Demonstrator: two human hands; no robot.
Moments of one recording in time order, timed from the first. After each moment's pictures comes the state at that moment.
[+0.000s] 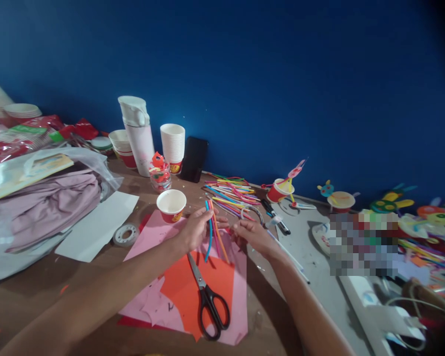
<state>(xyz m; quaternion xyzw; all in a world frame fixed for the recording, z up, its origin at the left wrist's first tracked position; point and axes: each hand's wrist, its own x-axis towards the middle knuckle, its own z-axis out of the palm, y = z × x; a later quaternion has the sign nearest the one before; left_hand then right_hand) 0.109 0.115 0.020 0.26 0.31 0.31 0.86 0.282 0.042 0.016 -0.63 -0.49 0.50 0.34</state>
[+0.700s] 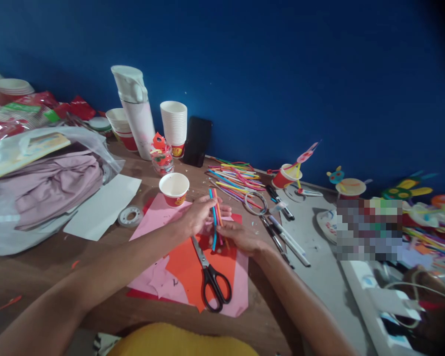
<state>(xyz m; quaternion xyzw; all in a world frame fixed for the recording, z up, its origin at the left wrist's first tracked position) 0.108 0.113 0.015 0.31 0.38 0.27 0.83 0.233 0.031 -0.001 -0.43 -0.39 0.74 0.34</state>
